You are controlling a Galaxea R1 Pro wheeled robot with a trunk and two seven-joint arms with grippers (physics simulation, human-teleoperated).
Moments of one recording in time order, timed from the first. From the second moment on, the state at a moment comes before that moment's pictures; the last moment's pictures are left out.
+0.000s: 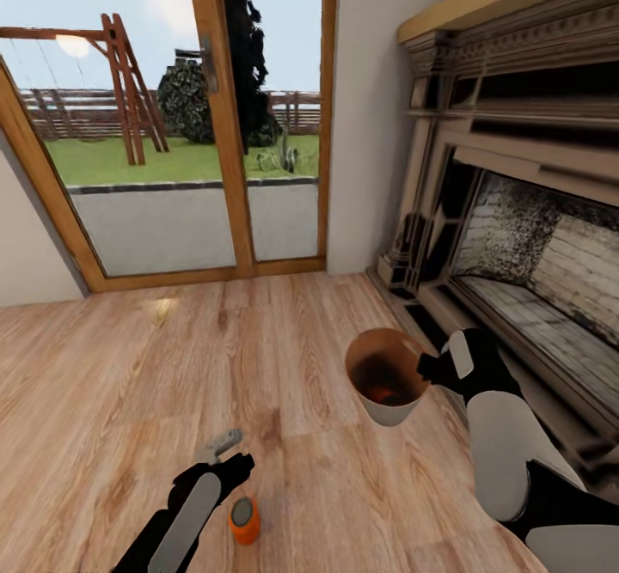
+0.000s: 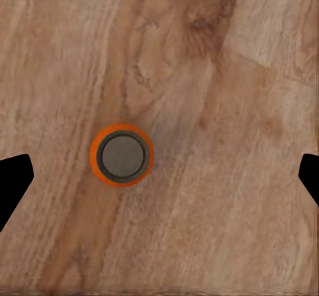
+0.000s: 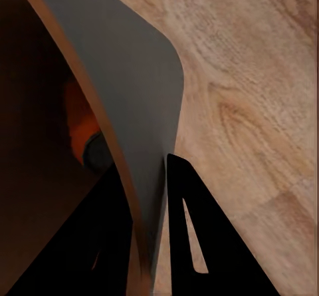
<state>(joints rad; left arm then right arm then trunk) -0.28 -0.02 -0.28 -1.23 0.92 0.49 0.76 -0.98 0.03 -0.54 -0.69 -0.07 1.05 -0.27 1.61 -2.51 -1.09</state>
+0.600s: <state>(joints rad) -0.54 -0.07 -0.28 -0.86 0.85 0.64 0.66 -1.02 0.01 -0.53 -0.69 -0.09 1.05 -0.27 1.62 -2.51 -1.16</state>
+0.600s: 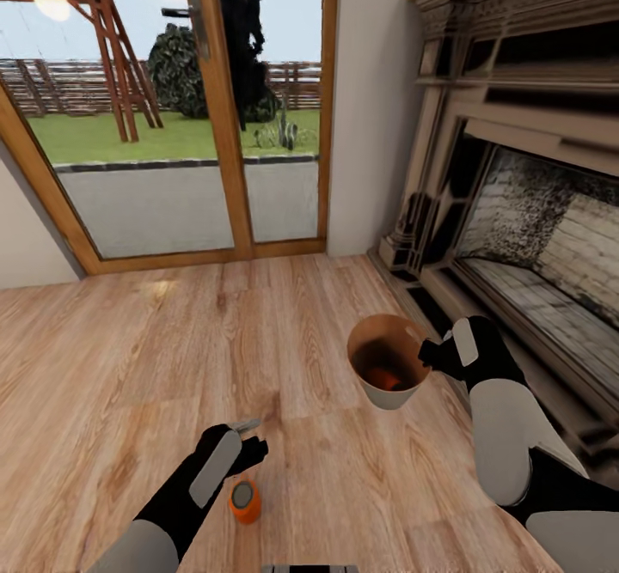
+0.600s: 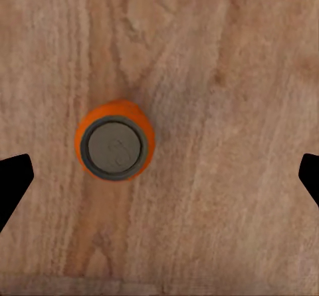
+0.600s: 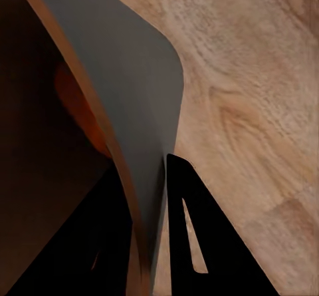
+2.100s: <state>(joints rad) -0.76 -0.07 -0.31 -0.46 0.76 0.54 0.46 -1.02 0.02 -0.53 -0.99 -0.22 1.05 -0.27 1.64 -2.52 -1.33</state>
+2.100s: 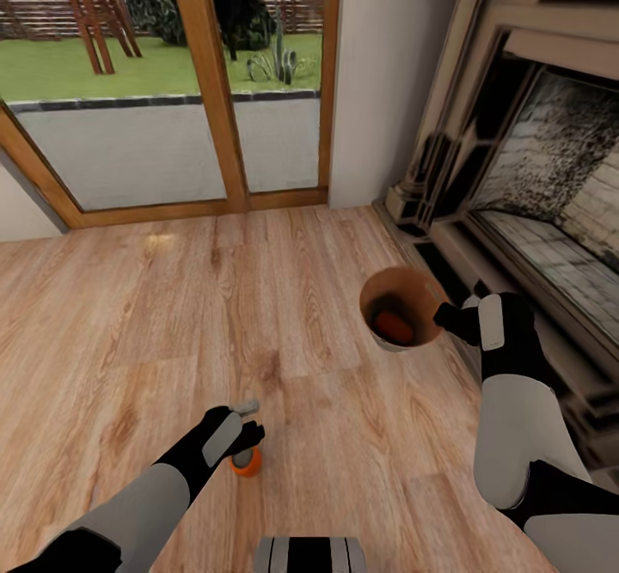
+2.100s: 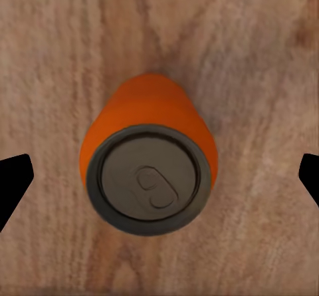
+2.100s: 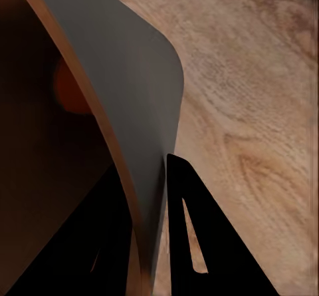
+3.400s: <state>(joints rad) -0.75 -0.07 -0.31 -0.44 0.76 0.48 0.43 -0.95 0.02 -0.52 -1.14 -0.28 1.05 -0.26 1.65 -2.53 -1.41</state>
